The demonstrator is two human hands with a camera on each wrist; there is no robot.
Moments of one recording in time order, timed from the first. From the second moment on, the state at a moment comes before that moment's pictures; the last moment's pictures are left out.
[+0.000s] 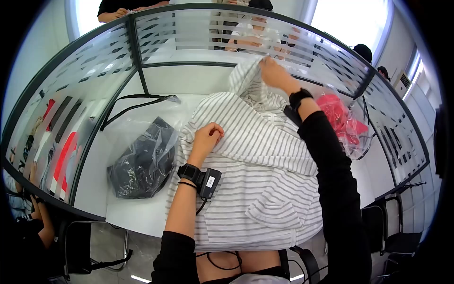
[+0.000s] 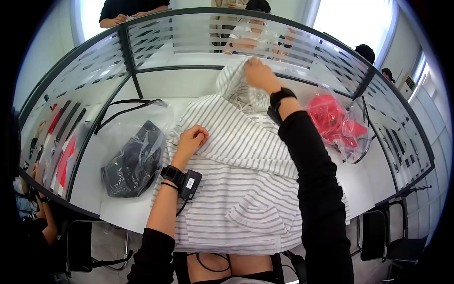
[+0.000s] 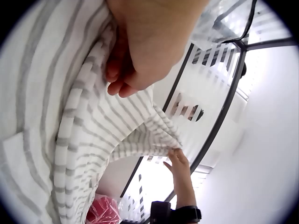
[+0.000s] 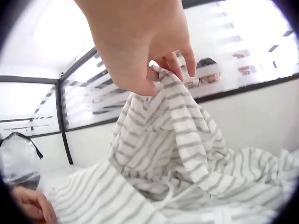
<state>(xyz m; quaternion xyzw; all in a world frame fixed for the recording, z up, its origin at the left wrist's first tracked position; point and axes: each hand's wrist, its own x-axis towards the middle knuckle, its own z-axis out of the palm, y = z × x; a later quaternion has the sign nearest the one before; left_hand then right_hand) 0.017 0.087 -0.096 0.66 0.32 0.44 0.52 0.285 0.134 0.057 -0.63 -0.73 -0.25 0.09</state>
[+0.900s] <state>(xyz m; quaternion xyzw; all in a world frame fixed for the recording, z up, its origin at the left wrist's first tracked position) 0.019 0.086 -0.099 0.66 0.31 0.44 0.52 0.404 0.195 0.211 -0.70 -0.53 -0.24 0.42</state>
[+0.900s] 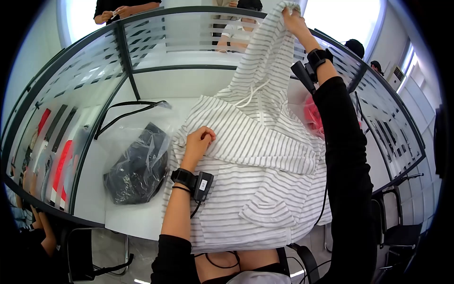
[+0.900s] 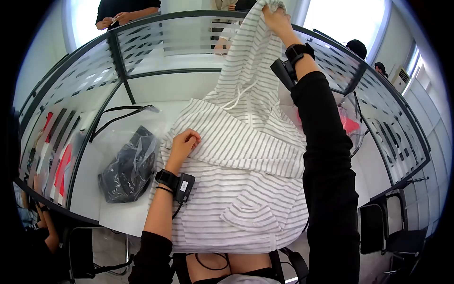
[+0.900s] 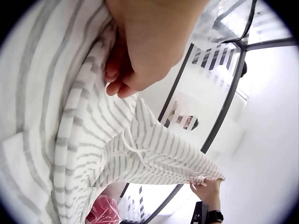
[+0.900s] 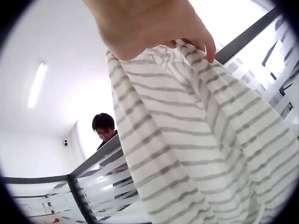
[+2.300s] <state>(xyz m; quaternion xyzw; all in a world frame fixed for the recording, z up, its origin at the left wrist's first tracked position) 0.088 0.202 -0.013 0.99 0.15 -0.05 -0.07 0.421 0.069 0.003 -0.54 -0.84 -0.03 -0.01</state>
